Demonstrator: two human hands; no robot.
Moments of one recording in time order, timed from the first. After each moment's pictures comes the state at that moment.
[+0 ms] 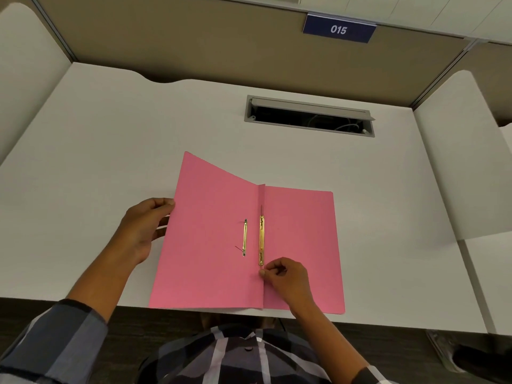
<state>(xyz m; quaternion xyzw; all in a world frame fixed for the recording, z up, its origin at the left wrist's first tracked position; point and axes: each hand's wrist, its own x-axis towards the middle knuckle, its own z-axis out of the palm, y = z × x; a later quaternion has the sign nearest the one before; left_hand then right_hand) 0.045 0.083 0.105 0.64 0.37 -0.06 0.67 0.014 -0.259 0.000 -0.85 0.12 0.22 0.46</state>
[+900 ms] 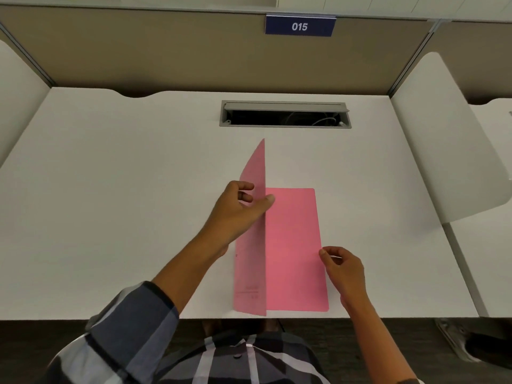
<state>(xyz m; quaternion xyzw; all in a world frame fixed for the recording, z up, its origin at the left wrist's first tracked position) 0.094 -0.132 0.162 0.78 0.16 -0.11 0.59 0.043 -0.417 0.010 -0.85 0.23 0.09 0.47</state>
